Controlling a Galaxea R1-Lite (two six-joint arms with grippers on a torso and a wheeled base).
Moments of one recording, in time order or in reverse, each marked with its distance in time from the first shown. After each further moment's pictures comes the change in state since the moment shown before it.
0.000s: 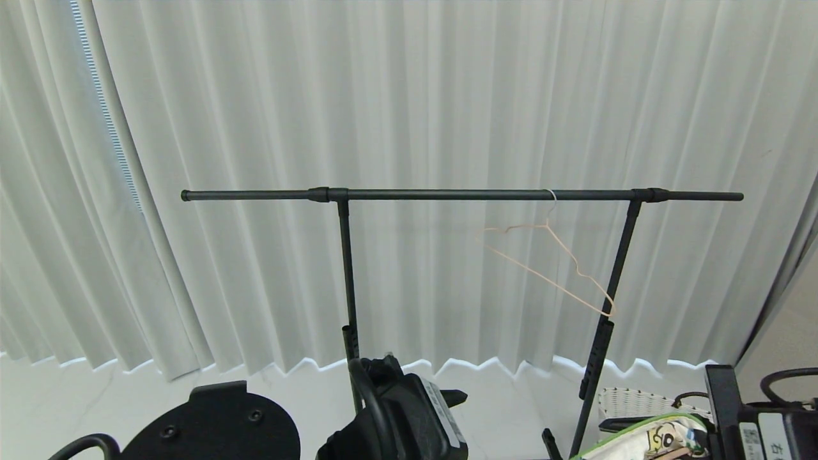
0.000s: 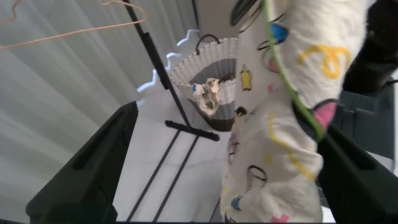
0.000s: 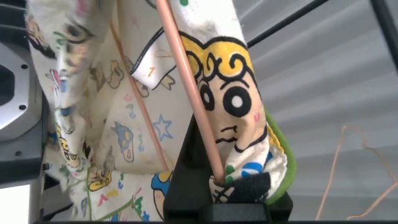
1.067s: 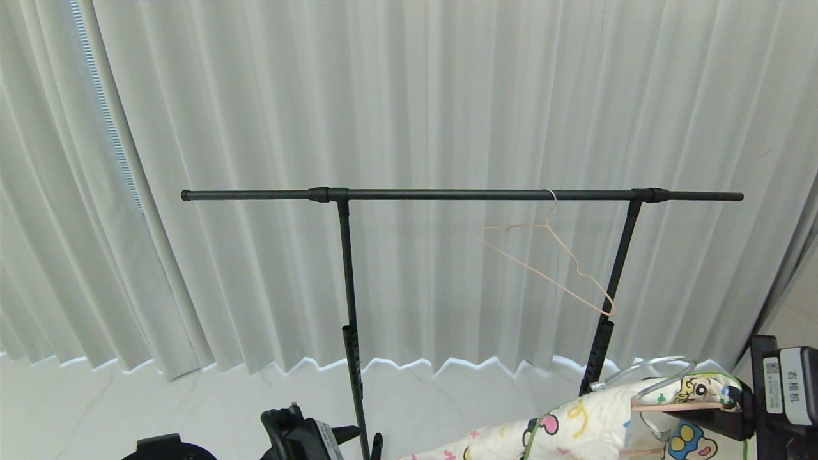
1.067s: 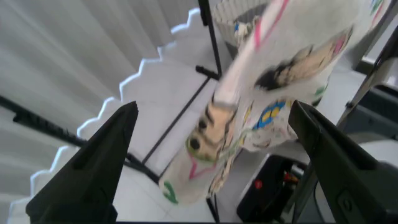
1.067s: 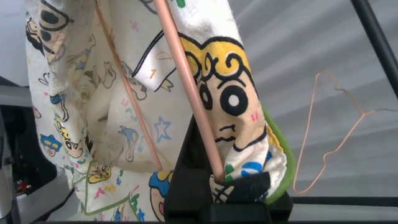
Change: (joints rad) left arm 0.180 -0.021 0.380 -0.176 0.020 0.007; right arm -0.220 -0.061 -0.001 0.046 0.011 0.012
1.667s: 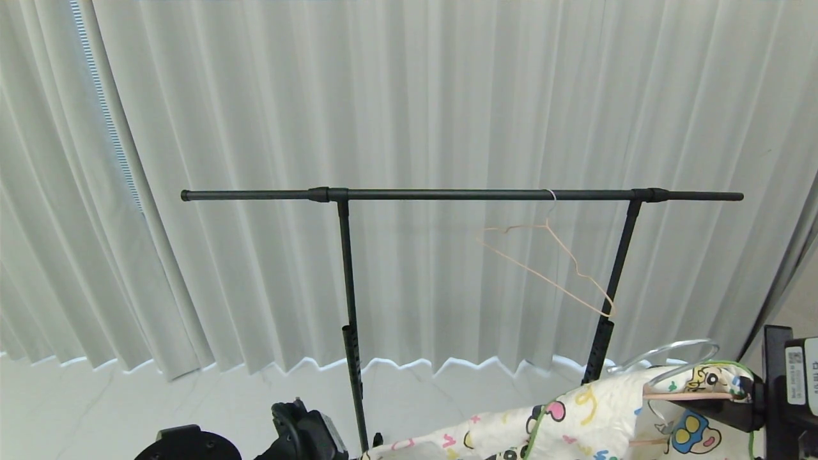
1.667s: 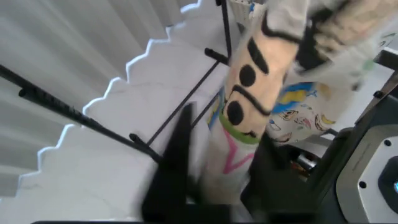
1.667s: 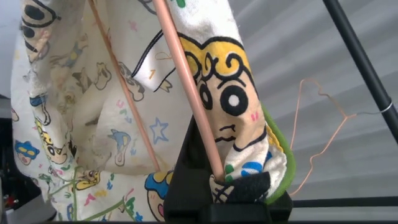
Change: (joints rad) left arm 0.056 0.053 0.009 0.000 0.009 0.000; right arm 0.001 -0.027 -0.001 -0.031 -0.006 0.020
